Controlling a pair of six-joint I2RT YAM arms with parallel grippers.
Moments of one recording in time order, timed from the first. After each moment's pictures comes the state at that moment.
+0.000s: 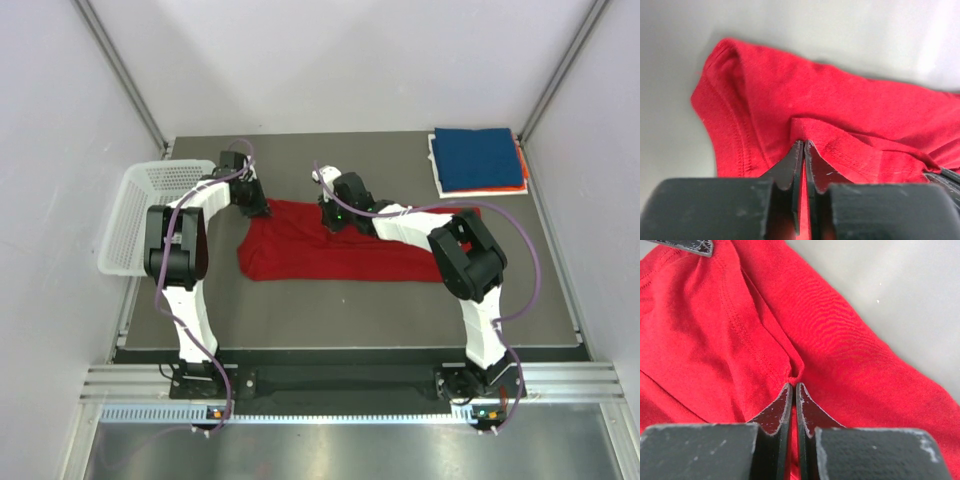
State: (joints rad) left arm -0.08 2.04 1.45 -0.41 0.30 -0.40; right arm 0.67 2.05 1.40 0.01 -0.11 0.07
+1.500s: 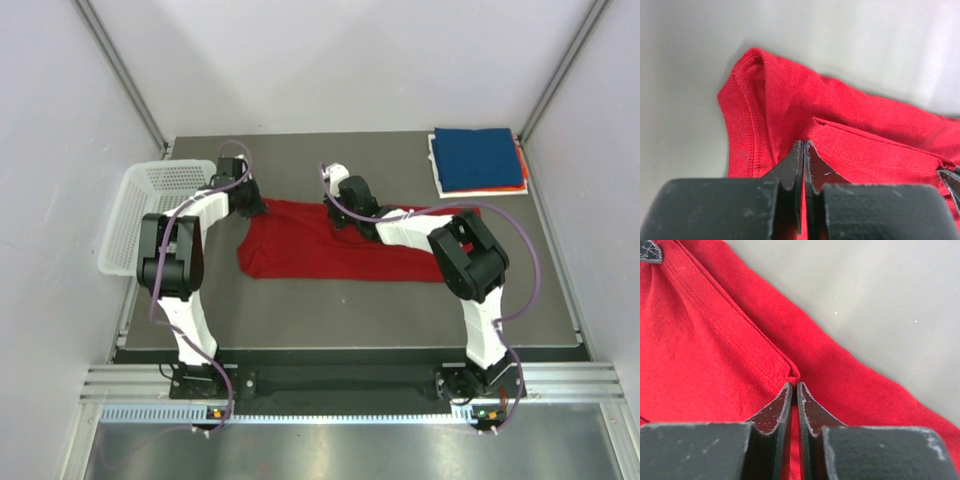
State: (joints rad) left arm -0.09 1.94 1.31 -0.23 0.19 -0.46; right arm 0.66 2.04 1.32 0.17 0.01 0.06
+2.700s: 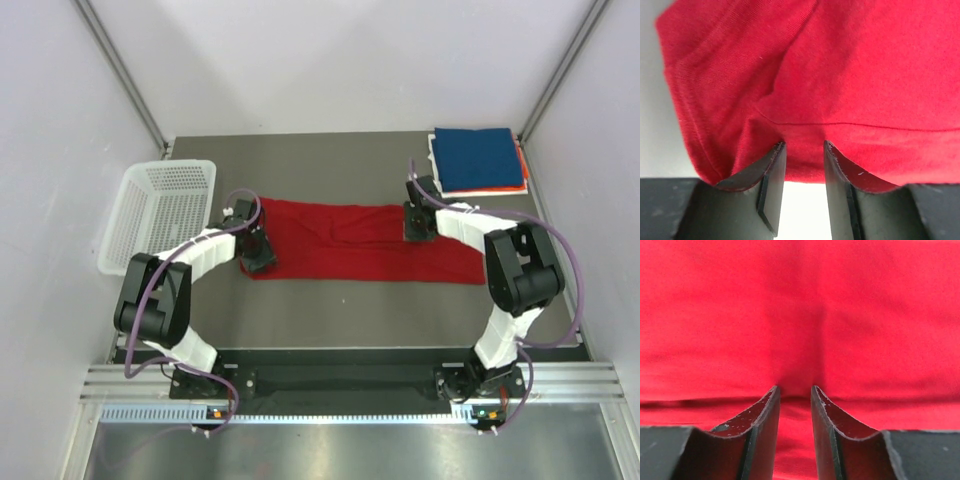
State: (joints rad) left arm -0.27 1.59 0.88 -0.43 0.02 -0.67; right arm 0.34 1.79 1.14 -0.36 0.15 0.29
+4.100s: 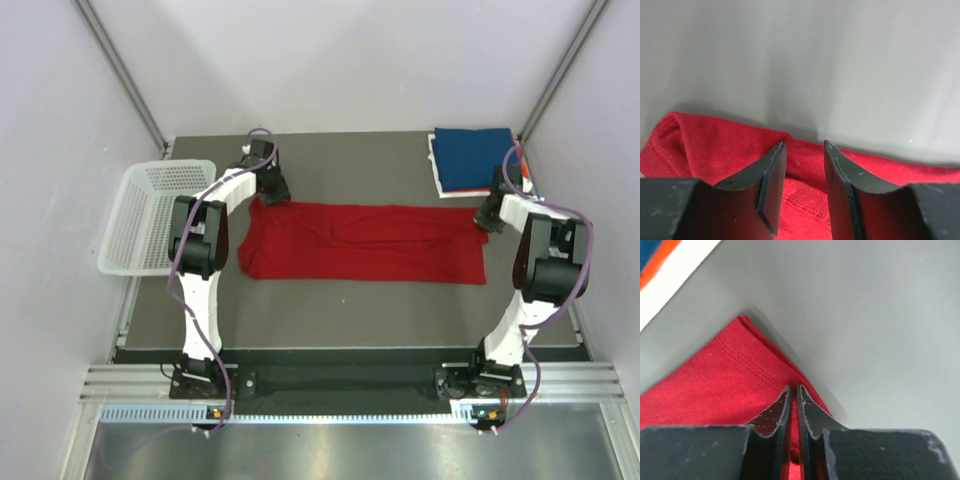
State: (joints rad) left arm -0.21 2.21 1.70 -0.45 0.04 -0.56; right arm -0.17 1.86 1.17 -0.34 0.18 0.44
